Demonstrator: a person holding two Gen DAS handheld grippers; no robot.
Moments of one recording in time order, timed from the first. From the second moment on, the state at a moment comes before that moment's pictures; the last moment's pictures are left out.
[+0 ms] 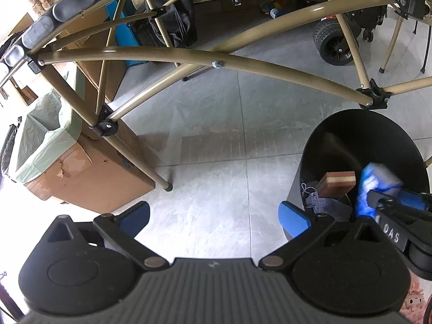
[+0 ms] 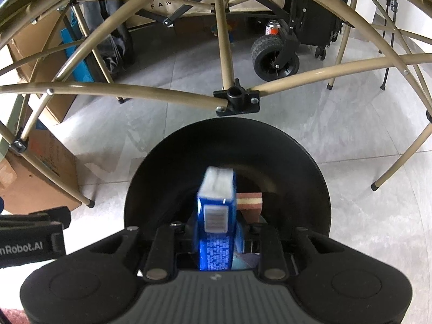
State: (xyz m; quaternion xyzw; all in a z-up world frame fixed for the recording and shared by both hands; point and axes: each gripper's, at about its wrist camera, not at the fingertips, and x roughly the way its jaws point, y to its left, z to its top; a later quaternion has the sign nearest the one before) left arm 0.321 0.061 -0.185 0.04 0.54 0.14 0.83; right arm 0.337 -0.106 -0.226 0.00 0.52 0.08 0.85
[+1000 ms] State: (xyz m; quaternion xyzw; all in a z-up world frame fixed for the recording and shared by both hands) left arm 0.323 0.060 -0.186 0.04 0.54 0.14 0.83; right arm 0.337 -0.112 -0.224 -0.02 0.52 0.06 0.85
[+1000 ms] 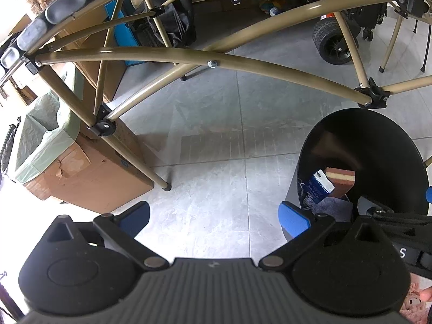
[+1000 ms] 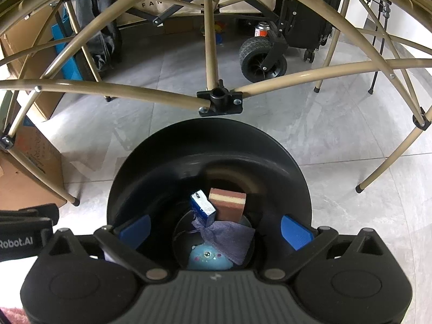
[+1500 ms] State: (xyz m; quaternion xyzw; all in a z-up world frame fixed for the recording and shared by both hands) left arm 0.305 0.048 -0.147 0.01 0.50 0.11 0.86; right arm 0.313 -0.143 -0.171 0.00 0.47 0.07 0.88
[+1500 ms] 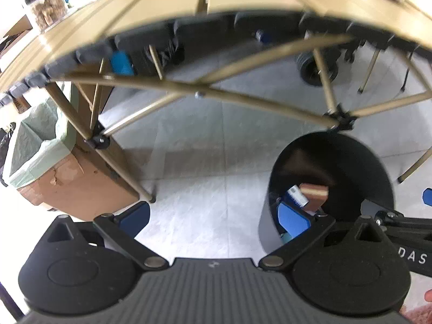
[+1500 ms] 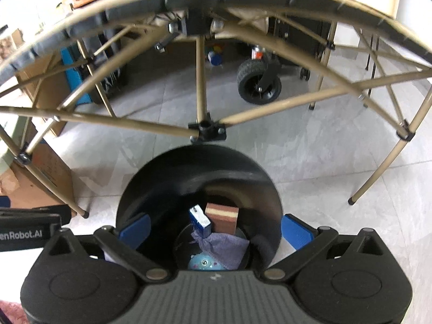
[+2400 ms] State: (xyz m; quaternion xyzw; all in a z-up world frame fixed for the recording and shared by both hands) left arm 0.255 0.024 -0.038 -0.04 0.28 0.05 0.96; right arm 0.264 -0.208 -0.057 0.04 0.26 0.10 0.96
